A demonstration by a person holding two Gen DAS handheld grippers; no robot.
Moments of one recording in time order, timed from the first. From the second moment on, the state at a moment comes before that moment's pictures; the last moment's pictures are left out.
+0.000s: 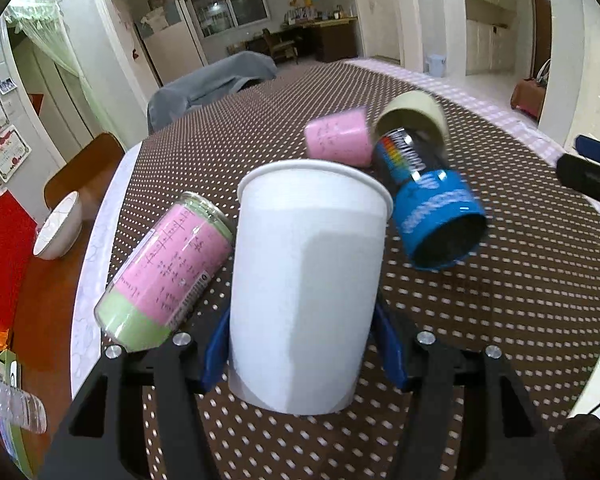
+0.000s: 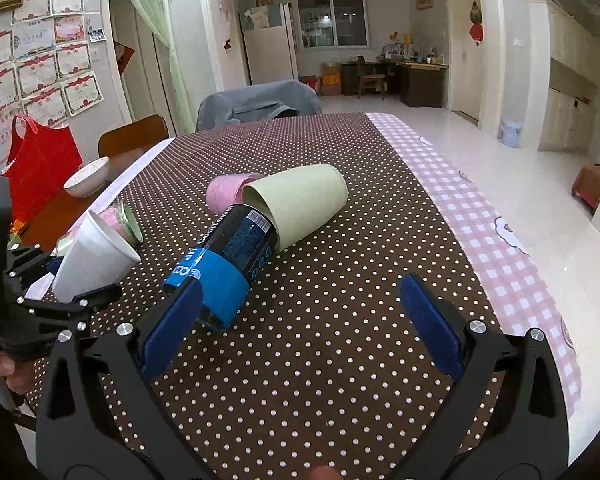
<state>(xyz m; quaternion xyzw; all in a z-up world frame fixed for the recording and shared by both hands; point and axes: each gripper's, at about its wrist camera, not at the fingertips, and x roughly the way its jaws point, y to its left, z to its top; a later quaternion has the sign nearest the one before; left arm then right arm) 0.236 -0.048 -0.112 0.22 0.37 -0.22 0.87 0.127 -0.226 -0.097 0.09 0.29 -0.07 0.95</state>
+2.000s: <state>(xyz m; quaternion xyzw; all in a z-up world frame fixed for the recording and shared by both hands) 0.106 -0.056 -0.105 0.15 0.30 -0.22 0.91 0.046 -0.235 -0.086 0.11 0.27 -0.03 0.96</state>
